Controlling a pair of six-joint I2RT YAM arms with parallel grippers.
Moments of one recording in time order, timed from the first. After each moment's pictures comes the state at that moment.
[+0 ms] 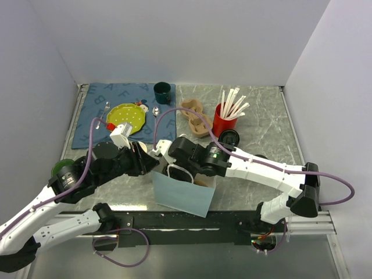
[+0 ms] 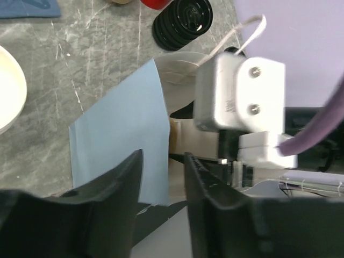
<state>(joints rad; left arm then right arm) -0.91 0.71 1.03 -0.75 -0.12 -0.84 1.19 1.46 1.39 -0.90 0.07 0.02</state>
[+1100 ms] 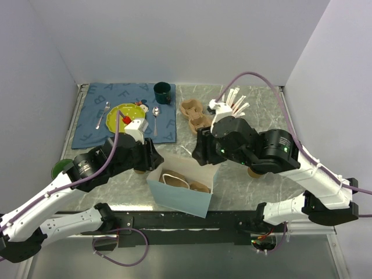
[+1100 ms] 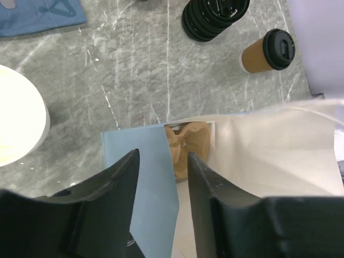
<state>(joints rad) -0.91 0.87 1.10 -0.79 -0.15 -0.68 1.19 1.27 1.79 -1.20 0.34 0.68</state>
